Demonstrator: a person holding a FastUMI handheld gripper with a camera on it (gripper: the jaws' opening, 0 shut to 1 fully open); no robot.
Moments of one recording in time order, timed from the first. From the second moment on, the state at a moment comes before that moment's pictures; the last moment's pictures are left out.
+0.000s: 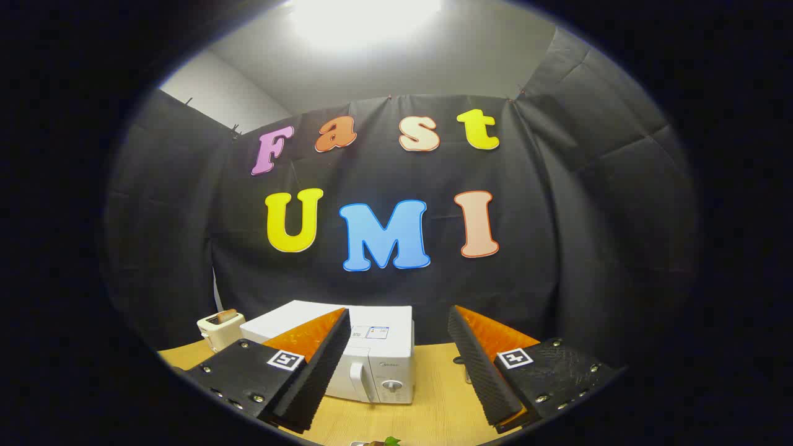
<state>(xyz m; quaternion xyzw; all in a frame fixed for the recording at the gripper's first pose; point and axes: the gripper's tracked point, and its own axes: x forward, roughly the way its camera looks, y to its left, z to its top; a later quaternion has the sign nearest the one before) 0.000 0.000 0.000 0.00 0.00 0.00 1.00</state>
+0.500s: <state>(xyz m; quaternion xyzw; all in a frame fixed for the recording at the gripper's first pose) 0.005 -0.003 -0.010 -0.03 -0.01 -0.03 1.00</state>
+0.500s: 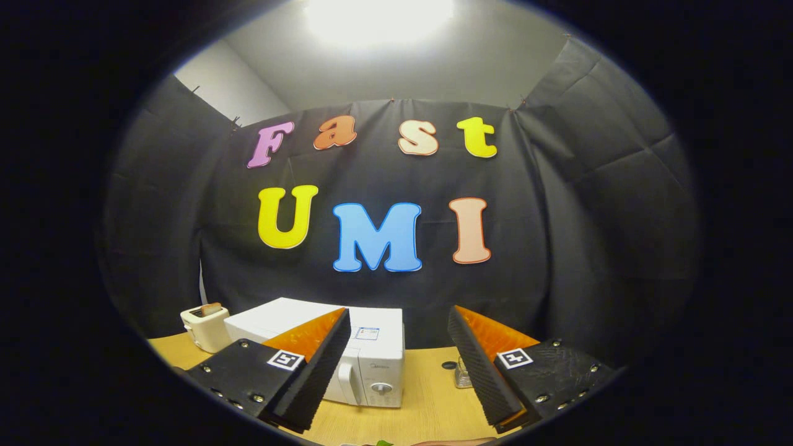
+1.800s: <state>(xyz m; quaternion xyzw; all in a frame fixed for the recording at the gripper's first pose) 0.082 0.074 -0.170 -0.02 0.08 -0.01 1.00</state>
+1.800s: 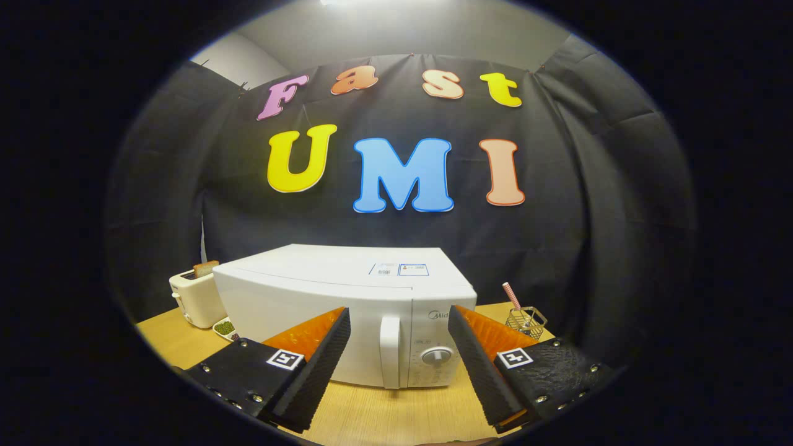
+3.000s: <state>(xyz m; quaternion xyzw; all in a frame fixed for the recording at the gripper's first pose) 0.134 0.078 -0.241 -0.01 0.15 -0.04 0.99</state>
